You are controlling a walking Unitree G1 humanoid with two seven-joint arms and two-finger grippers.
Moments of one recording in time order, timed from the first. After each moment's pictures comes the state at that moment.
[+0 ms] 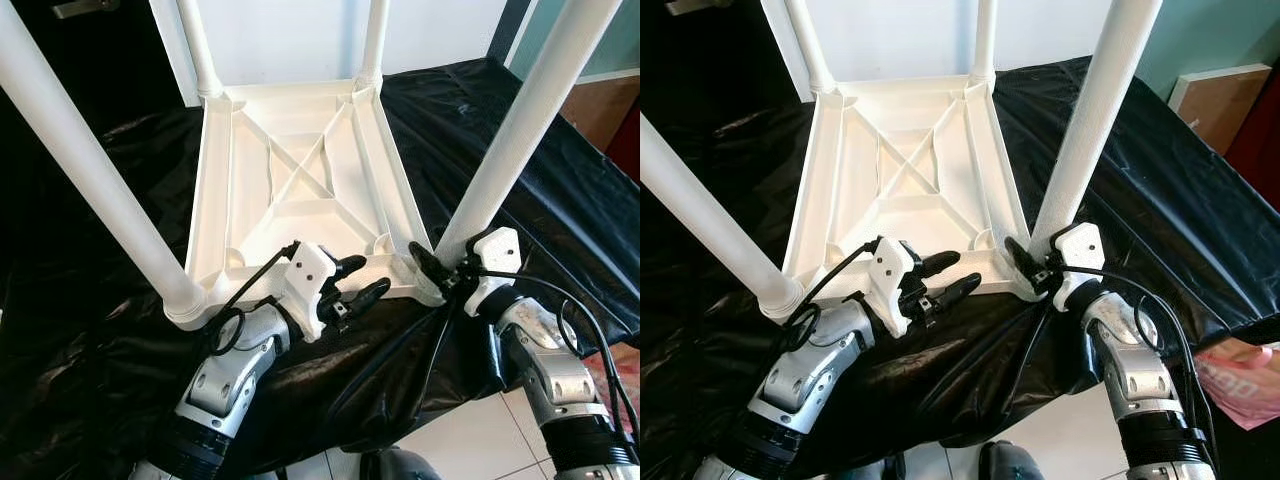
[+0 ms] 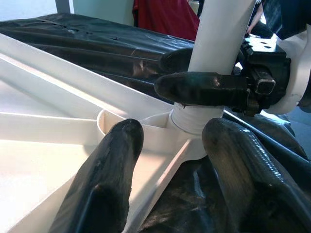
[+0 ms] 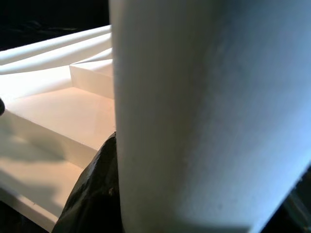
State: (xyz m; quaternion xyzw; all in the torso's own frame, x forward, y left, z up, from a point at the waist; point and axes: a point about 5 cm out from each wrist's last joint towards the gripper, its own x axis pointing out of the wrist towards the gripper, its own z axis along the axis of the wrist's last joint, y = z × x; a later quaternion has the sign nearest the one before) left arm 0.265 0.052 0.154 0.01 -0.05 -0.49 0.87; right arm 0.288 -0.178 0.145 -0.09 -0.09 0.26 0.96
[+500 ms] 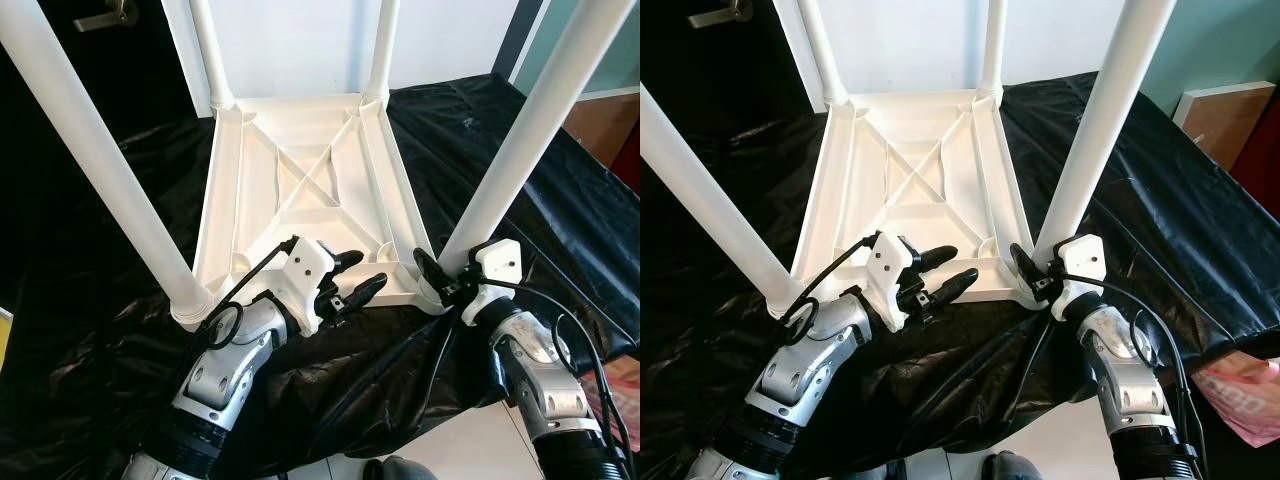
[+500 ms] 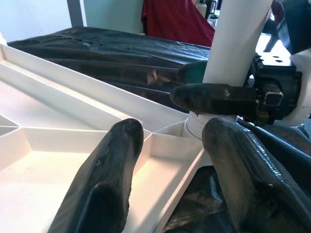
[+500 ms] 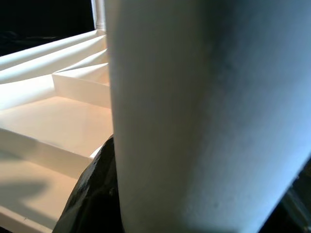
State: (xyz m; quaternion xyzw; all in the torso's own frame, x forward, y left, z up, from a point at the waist) left arm 0.269 0.057 0.156 0.03 -0.06 -0.49 0.87; right arm 0.280 -0.180 0.133 -0.06 -0.08 0.18 0.98
